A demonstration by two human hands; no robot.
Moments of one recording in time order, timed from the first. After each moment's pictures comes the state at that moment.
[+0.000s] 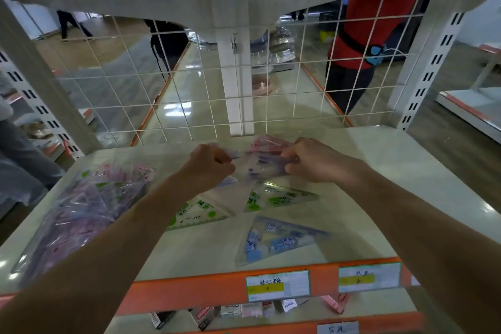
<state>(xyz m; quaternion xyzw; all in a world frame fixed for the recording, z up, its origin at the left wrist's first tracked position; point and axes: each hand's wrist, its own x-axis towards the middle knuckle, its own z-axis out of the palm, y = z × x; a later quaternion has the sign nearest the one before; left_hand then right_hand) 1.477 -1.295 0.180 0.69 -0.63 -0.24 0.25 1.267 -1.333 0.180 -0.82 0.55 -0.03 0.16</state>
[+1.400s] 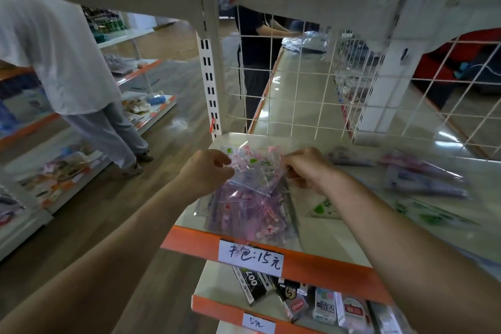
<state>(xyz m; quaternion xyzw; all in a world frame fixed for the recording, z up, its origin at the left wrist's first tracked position) 1.712 -1.195 0.180 0.78 -0.51 -0.20 0.28 1.529 -1.286 0.172 -0.58 0.56 -0.26 0.54</state>
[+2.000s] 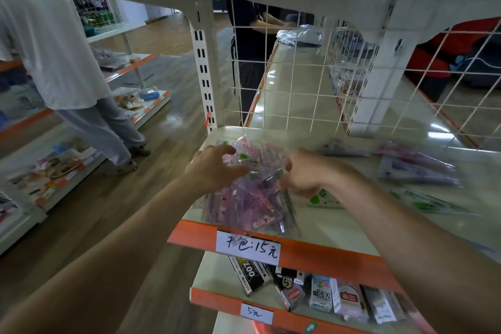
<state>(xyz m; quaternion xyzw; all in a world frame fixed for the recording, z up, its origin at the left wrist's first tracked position) 1.698 -1.197 0.175 0.78 -0.55 -0.21 0.21 1.518 -1.251 0.200 -0.79 0.53 0.03 0.30</state>
